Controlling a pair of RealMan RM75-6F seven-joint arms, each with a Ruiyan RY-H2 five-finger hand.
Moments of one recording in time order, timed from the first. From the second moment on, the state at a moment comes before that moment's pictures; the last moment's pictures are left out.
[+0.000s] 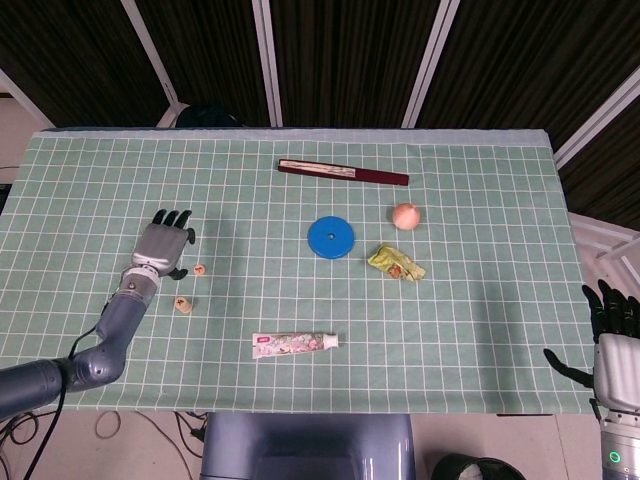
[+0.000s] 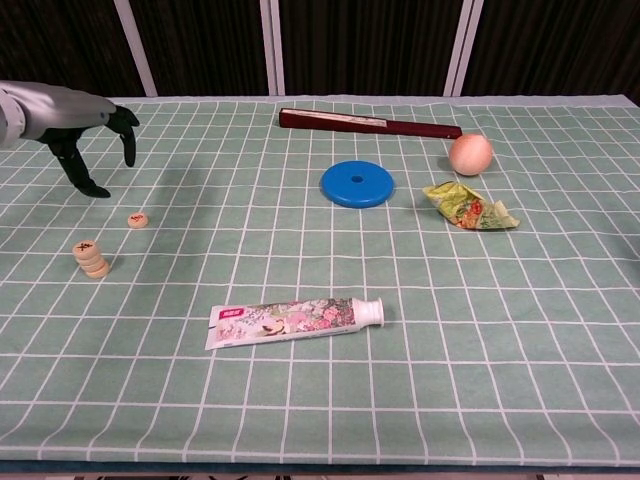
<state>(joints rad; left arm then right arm) -0.89 -1.38 -0.16 -1.44 0.58 0.79 0.75 0.01 -1.19 0.14 -1.66 -1.41 1.59 -0.13</state>
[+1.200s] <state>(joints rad) -0.90 -1.55 -0.08 -1.25 0.67 0.83 0.66 0.01 -1.19 0.15 -1.66 -1.40 1.58 -0.13</state>
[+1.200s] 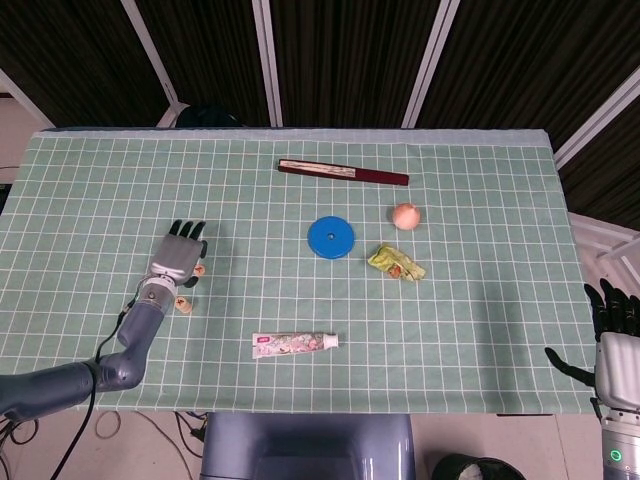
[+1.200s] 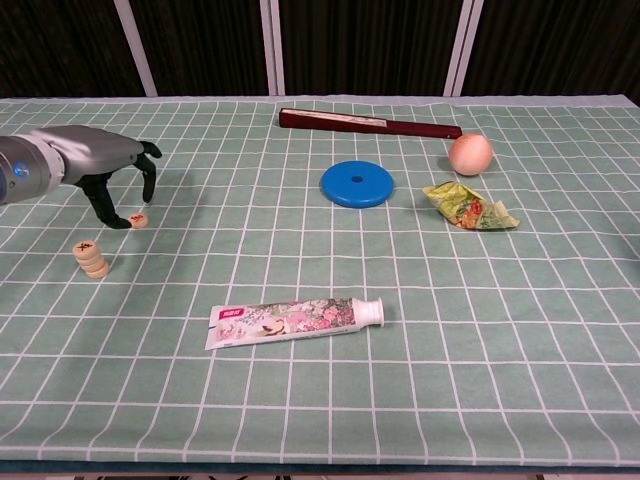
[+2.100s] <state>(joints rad) -0.90 -1.58 -0.07 -1.22 0.68 0.83 0.68 0.01 -1.19 0.15 -1.66 -1.39 1.58 -0.12</state>
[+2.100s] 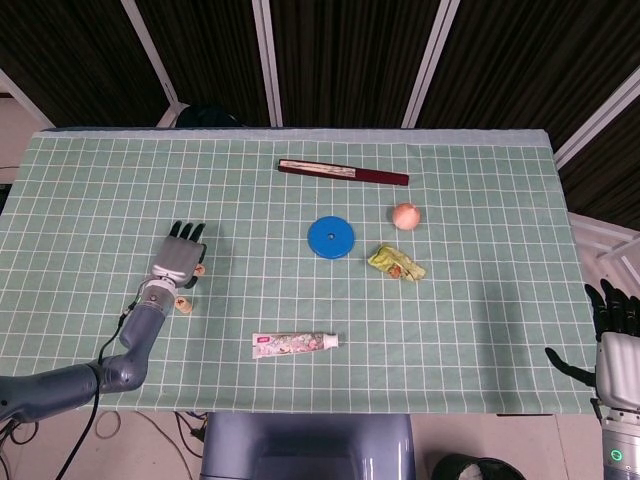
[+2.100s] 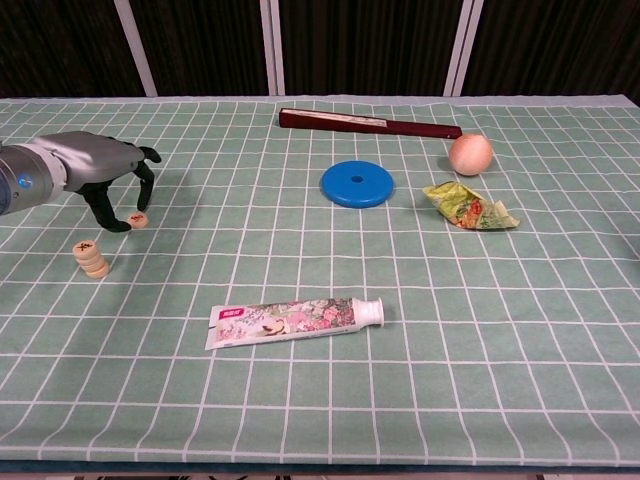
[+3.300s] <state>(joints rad) -0.89 -1.62 -0.07 -1.18 0.70 0.85 0.72 0.01 -1.18 0.15 -1.67 -1.38 1.57 -0.11</state>
